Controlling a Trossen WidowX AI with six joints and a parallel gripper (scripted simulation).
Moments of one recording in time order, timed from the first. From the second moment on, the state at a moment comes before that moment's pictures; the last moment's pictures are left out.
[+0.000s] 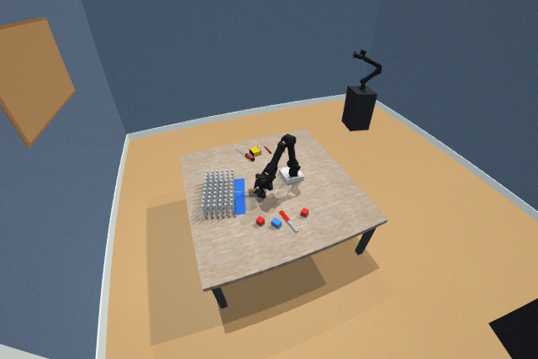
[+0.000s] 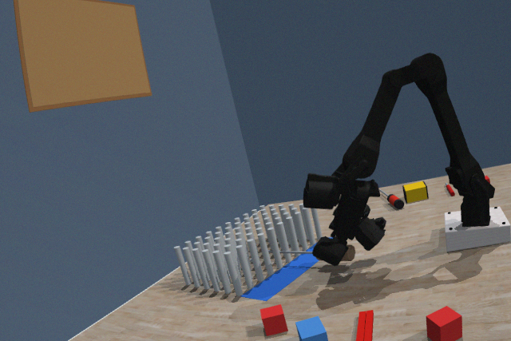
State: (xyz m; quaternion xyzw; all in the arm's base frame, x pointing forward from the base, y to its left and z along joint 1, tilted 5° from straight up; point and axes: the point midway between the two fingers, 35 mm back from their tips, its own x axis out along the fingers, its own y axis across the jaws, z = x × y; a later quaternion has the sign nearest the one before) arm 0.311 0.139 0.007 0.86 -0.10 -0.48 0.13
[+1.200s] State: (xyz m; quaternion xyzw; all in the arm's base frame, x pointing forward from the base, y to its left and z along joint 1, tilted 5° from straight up) arm 0.342 0.137 0.007 0.86 -0.10 -0.48 0.13
